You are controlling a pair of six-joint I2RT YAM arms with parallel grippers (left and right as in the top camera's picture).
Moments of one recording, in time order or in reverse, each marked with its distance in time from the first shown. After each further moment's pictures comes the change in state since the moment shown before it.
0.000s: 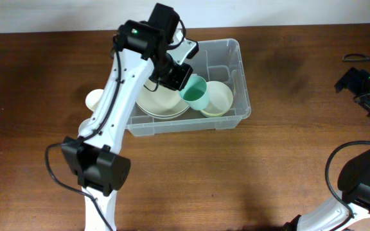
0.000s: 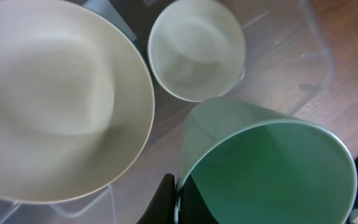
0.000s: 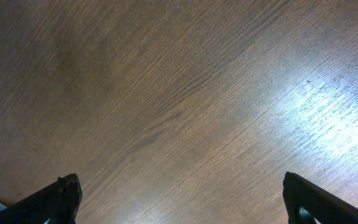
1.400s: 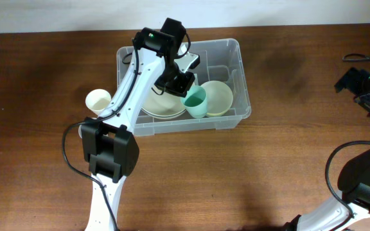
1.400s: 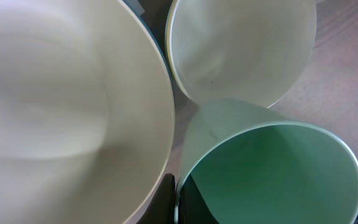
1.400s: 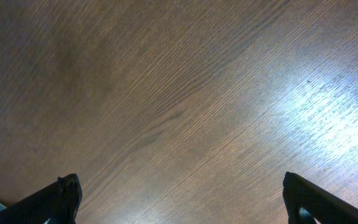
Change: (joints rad) left arm 0.001 0.158 -0.031 0.048 0.001 -0.001; right arm 0.000 0.000 0.000 0.000 0.000 0.000
